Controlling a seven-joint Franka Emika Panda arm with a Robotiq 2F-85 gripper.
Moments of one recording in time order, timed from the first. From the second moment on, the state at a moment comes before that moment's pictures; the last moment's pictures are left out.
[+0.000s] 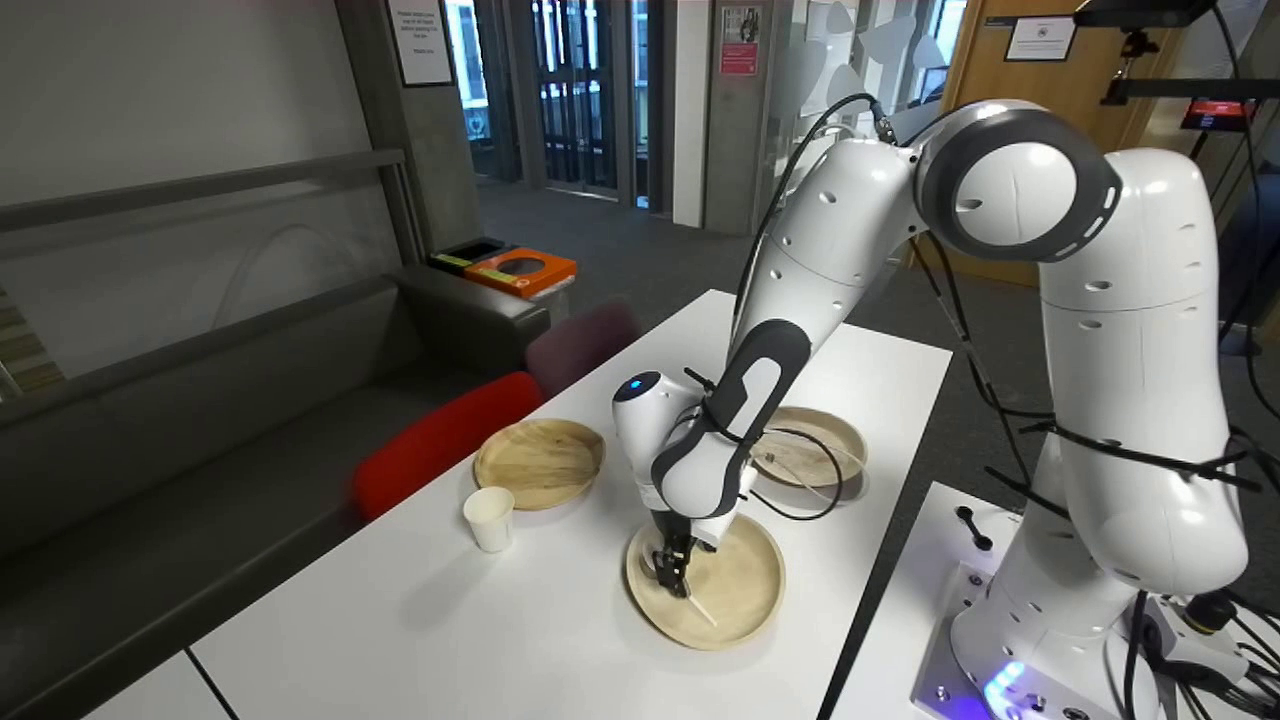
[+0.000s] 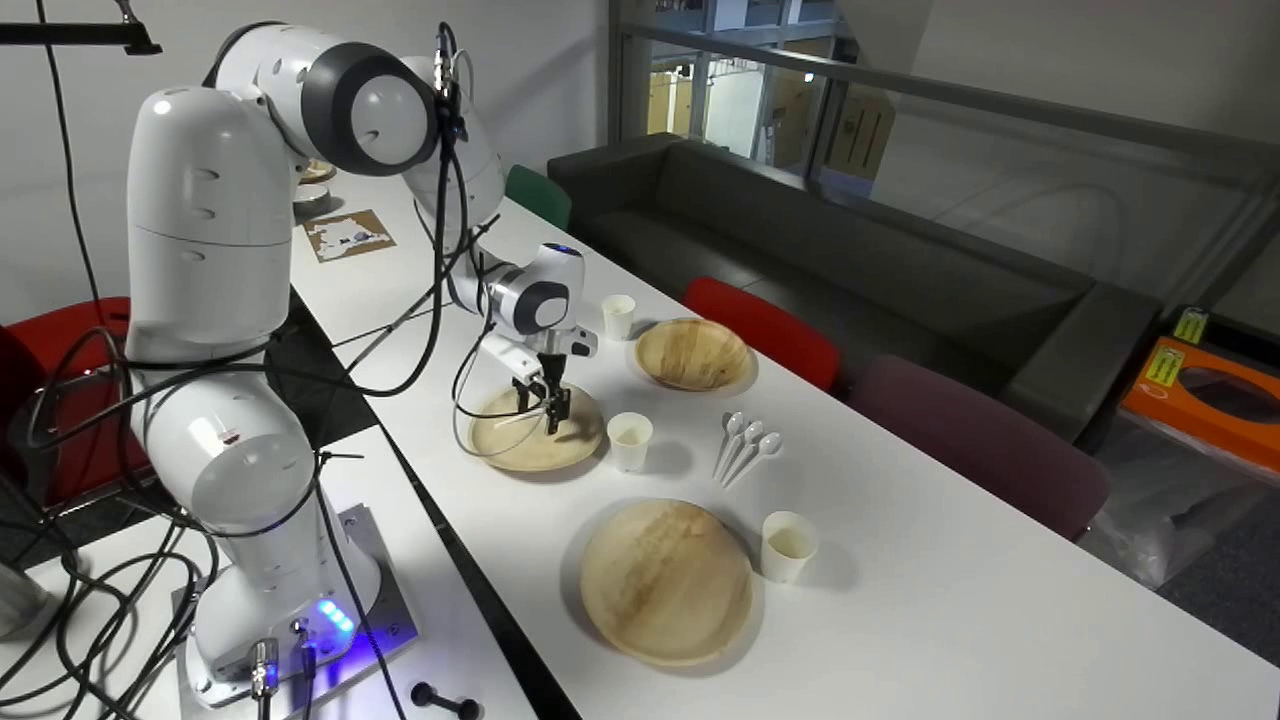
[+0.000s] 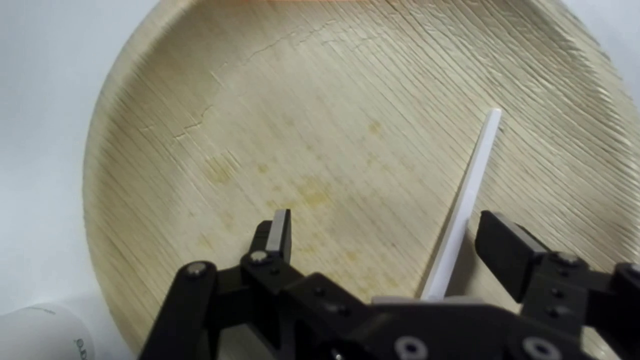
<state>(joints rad) 0.21 0.38 0.09 -2.38 -0.05 2.49 0.23</state>
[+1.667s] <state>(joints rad) 0.21 0.40 0.06 -2.38 -0.06 2.49 0.24</state>
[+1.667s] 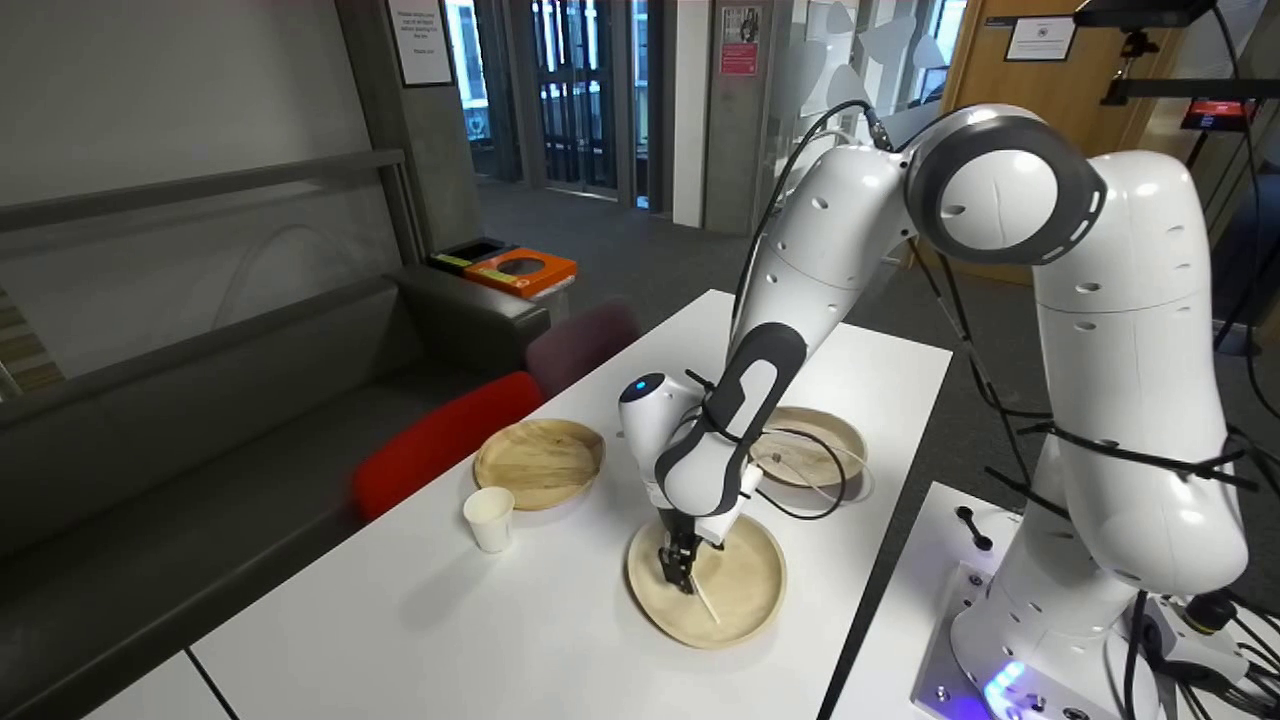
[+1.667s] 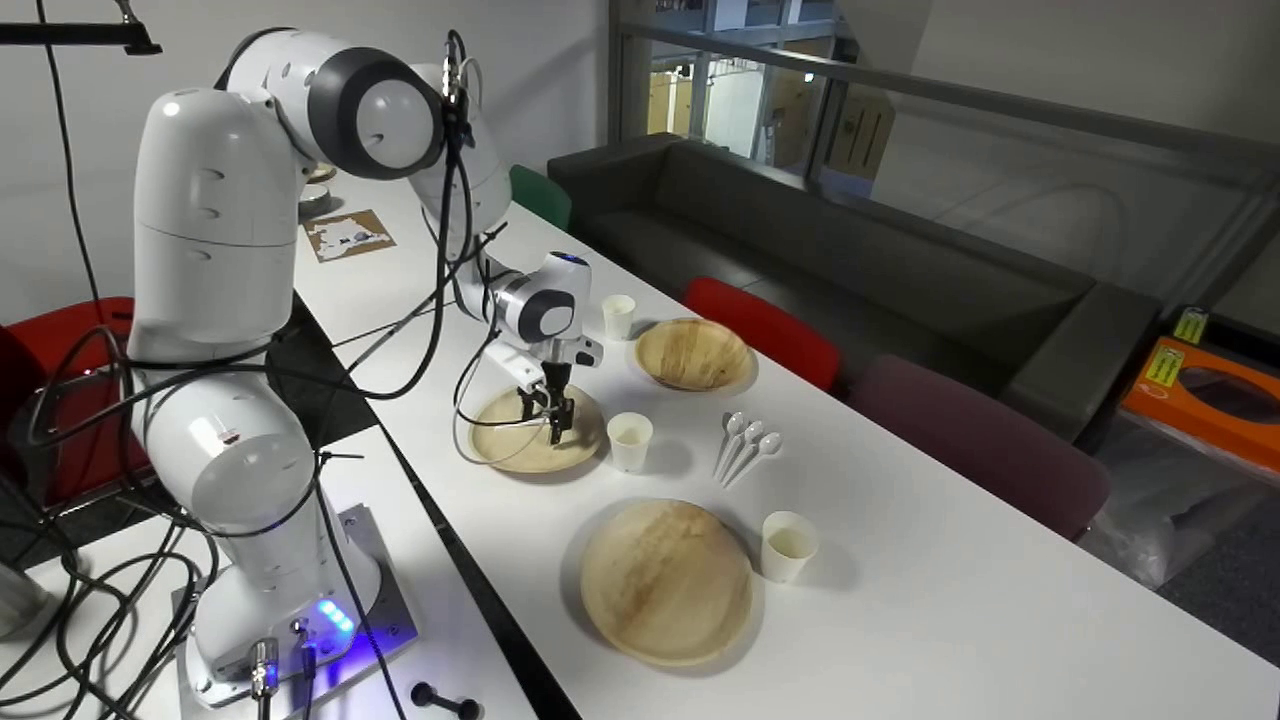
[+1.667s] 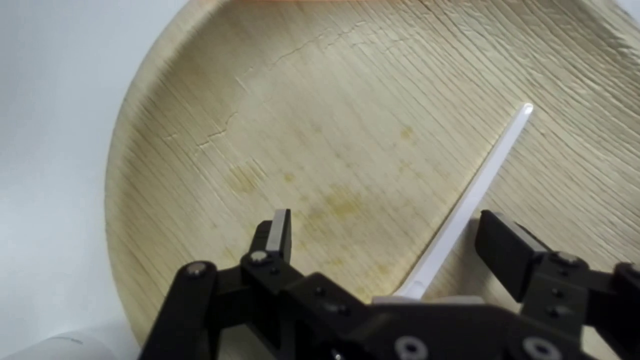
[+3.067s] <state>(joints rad) 0.18 0.31 0.10 -2.50 -0.06 2.49 0.10</state>
